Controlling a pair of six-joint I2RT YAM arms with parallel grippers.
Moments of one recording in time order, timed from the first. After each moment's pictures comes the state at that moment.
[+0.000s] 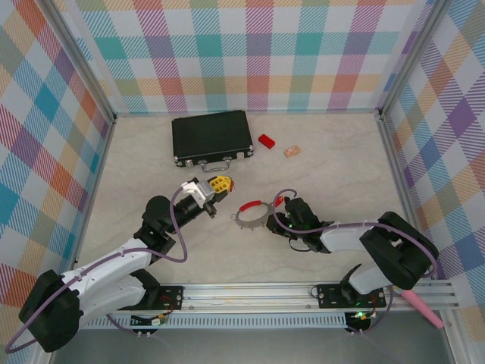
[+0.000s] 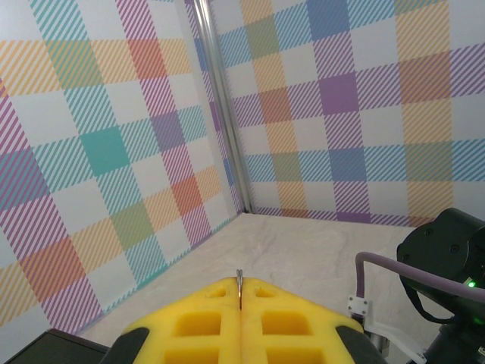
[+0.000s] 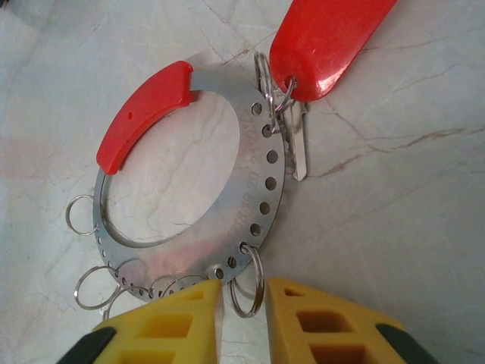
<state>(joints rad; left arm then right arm) -0.67 0.95 0.41 0.74 0.28 0.18 0.73 1.45 0.37 0.34 -0.11 0.94</state>
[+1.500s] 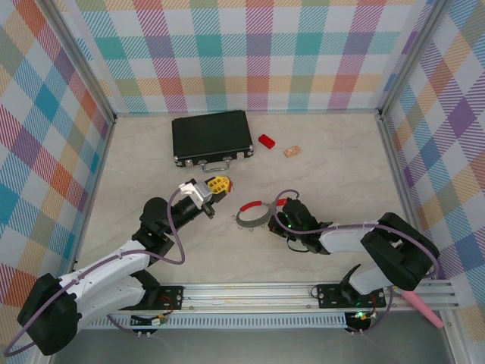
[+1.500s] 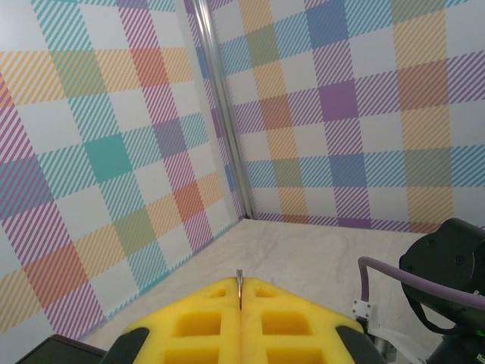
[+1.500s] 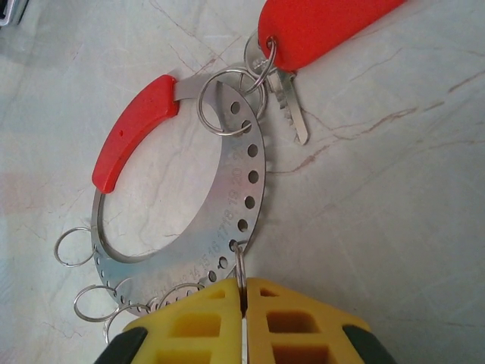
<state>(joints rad) -0.67 0.92 0.41 0.73 0.28 0.18 0.75 1.44 0.38 0.31 -0.03 1.05</state>
